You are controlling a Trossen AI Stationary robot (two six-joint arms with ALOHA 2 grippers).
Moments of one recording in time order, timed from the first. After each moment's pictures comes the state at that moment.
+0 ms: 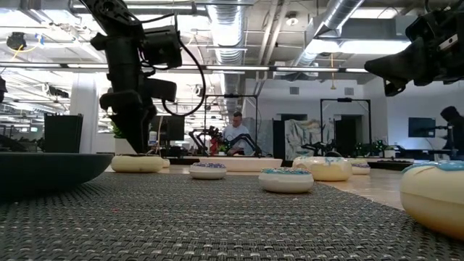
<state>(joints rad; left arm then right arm) 0.23 1.47 0.81 -0.58 -0.07 0.06 -0.01 0.03 0.02 -0.01 0.03 0.03</state>
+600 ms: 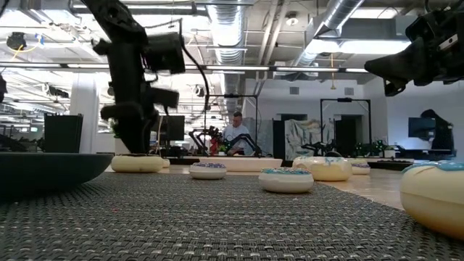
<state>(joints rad) 0.20 1.56 0.81 -0.55 -0.11 0.06 -0.01 0.03 0.02 -0.01 0.03 0.03</state>
